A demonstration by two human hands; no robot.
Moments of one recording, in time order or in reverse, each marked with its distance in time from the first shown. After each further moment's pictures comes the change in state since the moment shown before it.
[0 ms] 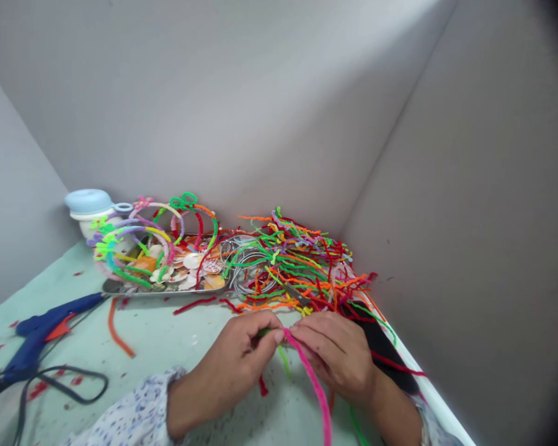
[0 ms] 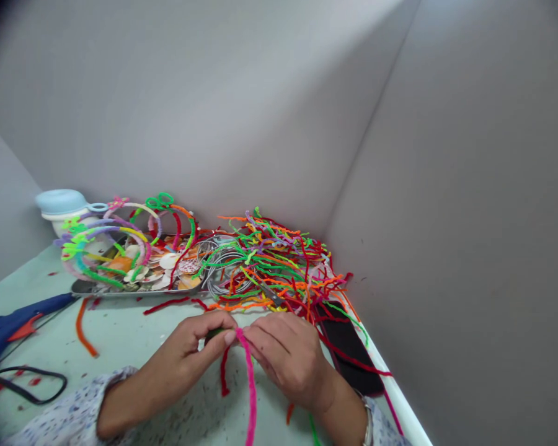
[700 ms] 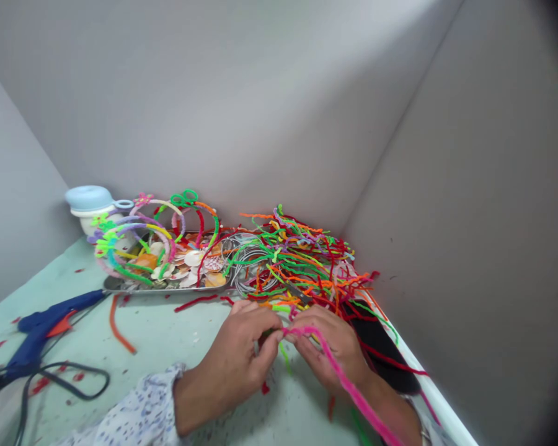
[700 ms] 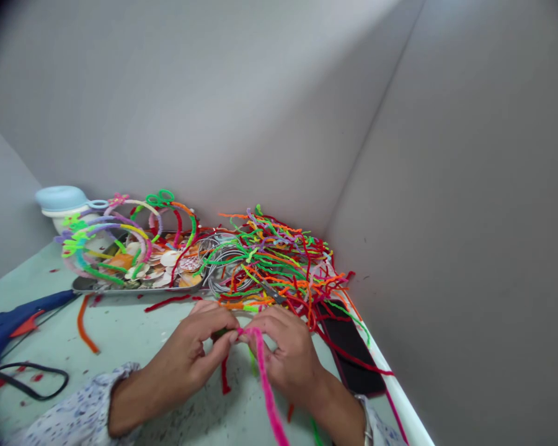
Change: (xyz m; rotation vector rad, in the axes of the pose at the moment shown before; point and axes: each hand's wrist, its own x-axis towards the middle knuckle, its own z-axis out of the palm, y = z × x) left_hand 0.000 -0.004 0.002 0.332 0.102 0.184; right_hand 0.008 -0.007 0.012 0.313 0.020 0.368
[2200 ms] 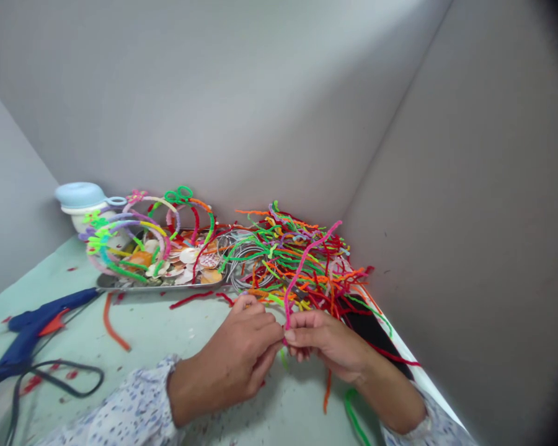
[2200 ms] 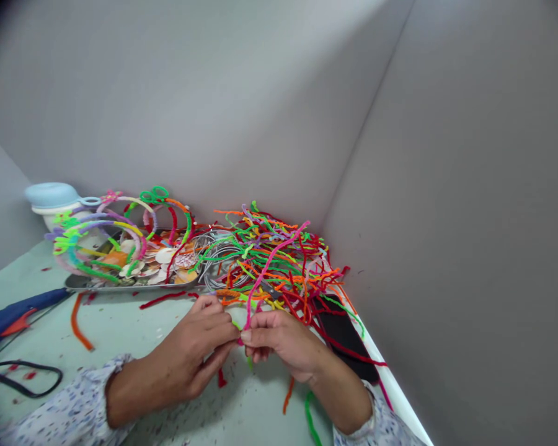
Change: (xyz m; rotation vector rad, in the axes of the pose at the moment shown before) left_hand -0.003 -0.006 0.003 0.233 -0.183 0.291; right_hand -0.003 0.012 -0.003 1.001 -0.374 1.015
